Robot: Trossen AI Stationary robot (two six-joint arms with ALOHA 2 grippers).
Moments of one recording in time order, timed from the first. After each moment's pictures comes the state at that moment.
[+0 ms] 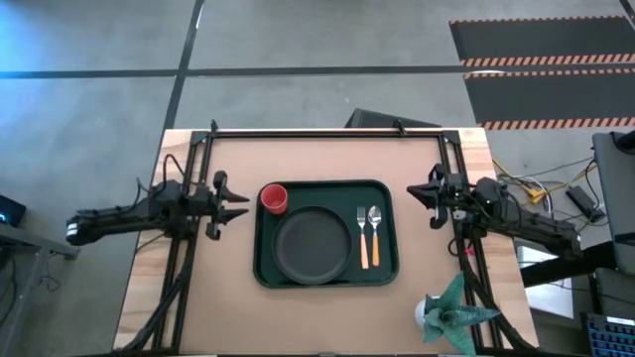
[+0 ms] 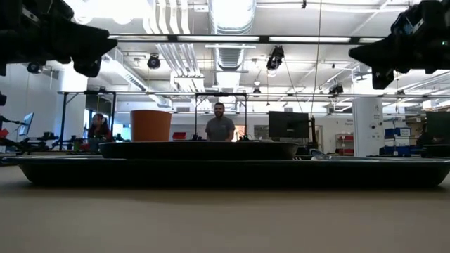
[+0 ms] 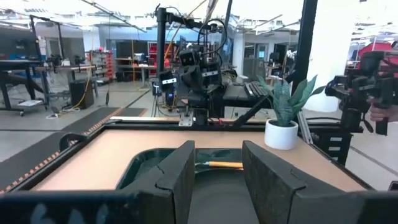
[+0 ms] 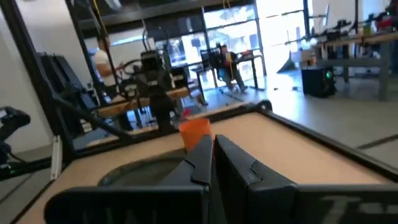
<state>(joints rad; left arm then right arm) 0.17 0.14 0.09 0.12 0.19 -0.04 -0.31 0.01 0.08 0.04 -0.16 0.22</state>
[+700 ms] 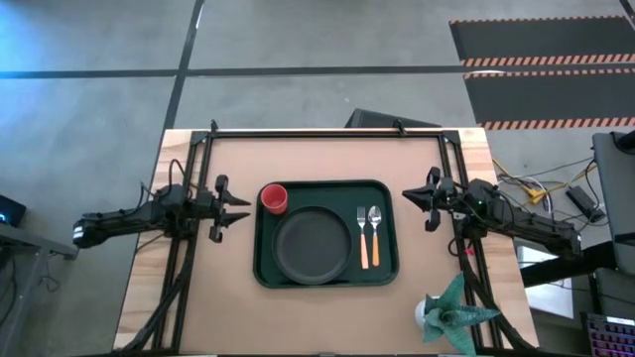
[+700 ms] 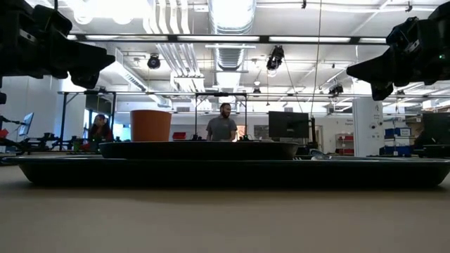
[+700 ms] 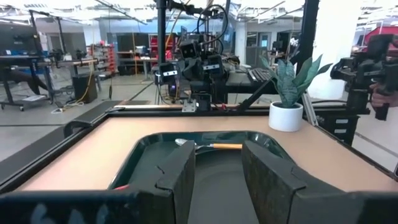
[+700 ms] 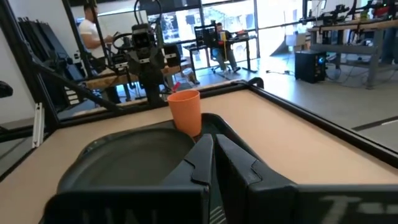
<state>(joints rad) 0.17 0.03 0.01 0.05 0.18 0.00 -0.31 0.00 0.03 -0.02 -0.15 0.14</state>
